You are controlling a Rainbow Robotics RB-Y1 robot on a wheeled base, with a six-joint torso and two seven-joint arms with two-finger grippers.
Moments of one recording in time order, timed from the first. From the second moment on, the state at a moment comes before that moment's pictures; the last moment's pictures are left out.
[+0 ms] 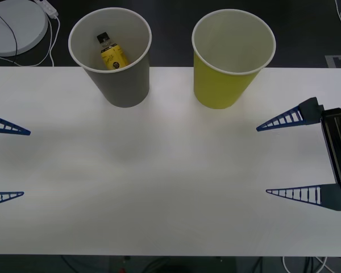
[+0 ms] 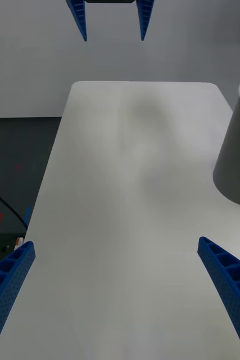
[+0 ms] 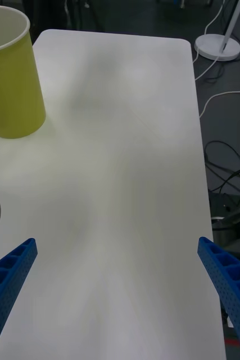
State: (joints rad) right arm 0.09 -1.32 -0.03 -2.07 0.86 -1.04 0.05; left arm 0.28 1.17 0.46 -1.94 -0.99 -1.38 0.06
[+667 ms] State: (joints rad) right arm 0.25 -1.33 -0.16 -2.13 0.83 -1.04 0.03; left arm 0.28 1.17 0.46 -1.94 -0.99 -1.38 0.06
